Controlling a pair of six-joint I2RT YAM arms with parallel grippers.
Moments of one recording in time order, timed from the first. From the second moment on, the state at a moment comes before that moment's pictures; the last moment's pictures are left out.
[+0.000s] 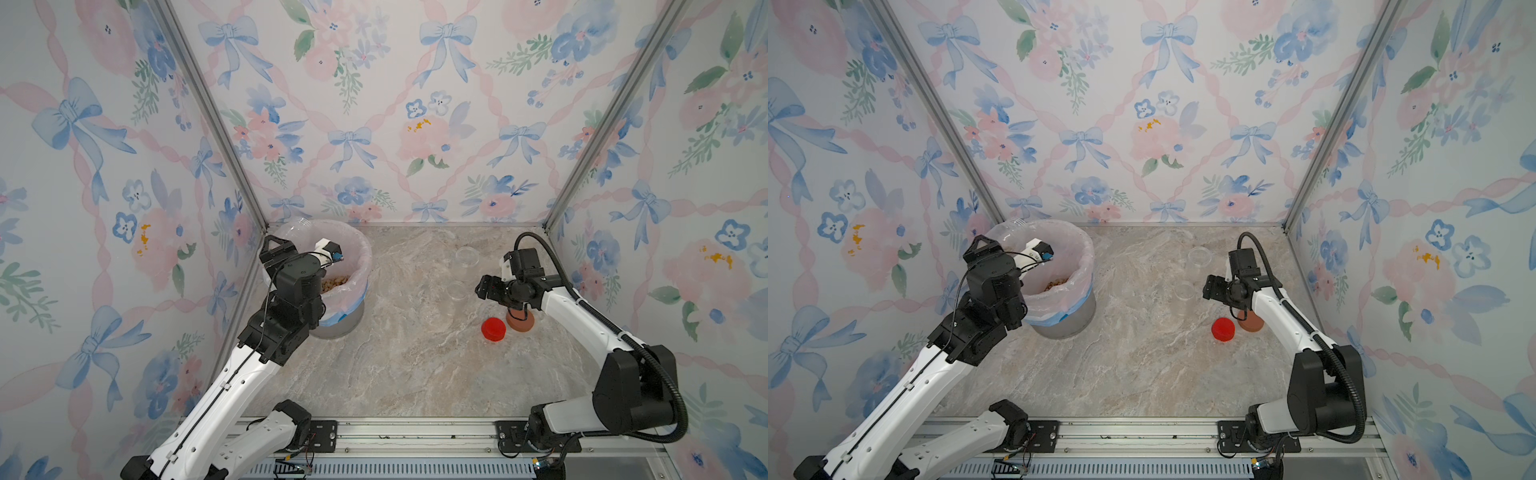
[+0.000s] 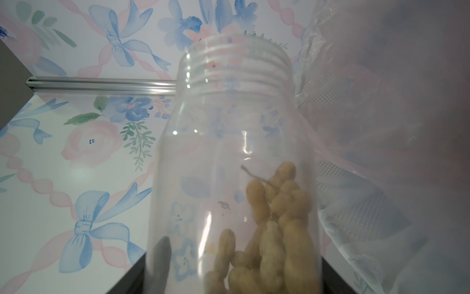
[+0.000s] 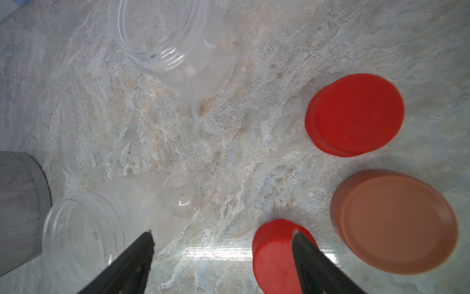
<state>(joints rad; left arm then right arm) -0.51 0.93 1.10 -0.38 -1.06 1.35 0.16 1.44 1.03 -0.60 -0.13 0.40</state>
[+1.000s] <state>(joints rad) -0.35 0.85 1.09 -0.46 -0.76 1.55 0.15 1.43 0.95 -0.49 -0.18 0.46</state>
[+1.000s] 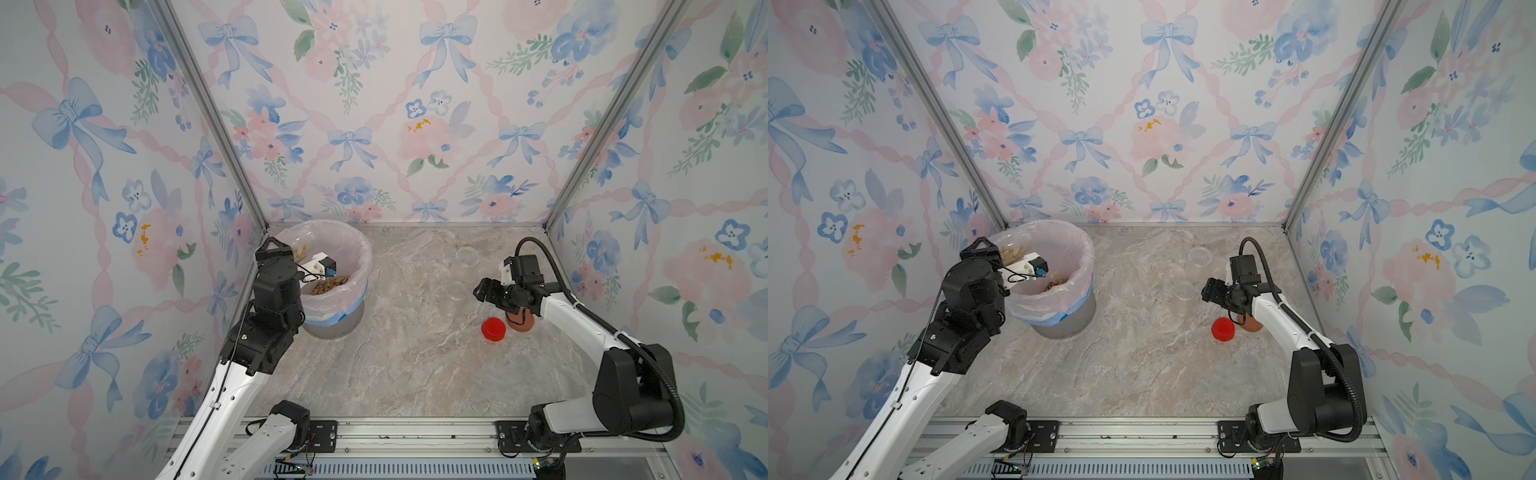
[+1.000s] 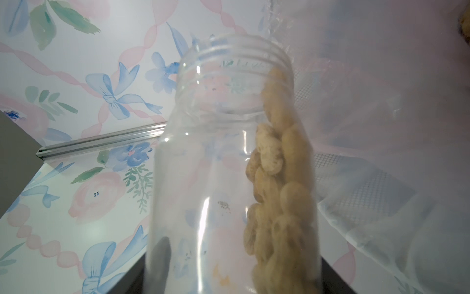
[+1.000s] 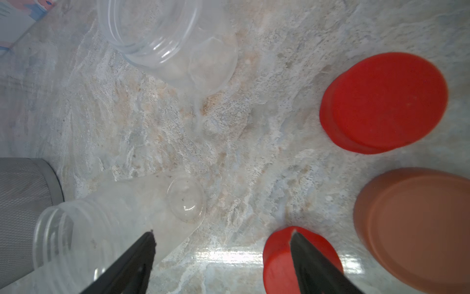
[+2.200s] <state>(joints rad) -0.34 0.87 1.10 -0.60 -0.68 1.50 0.28 1.41 1.00 -0.44 -0.16 0.51</state>
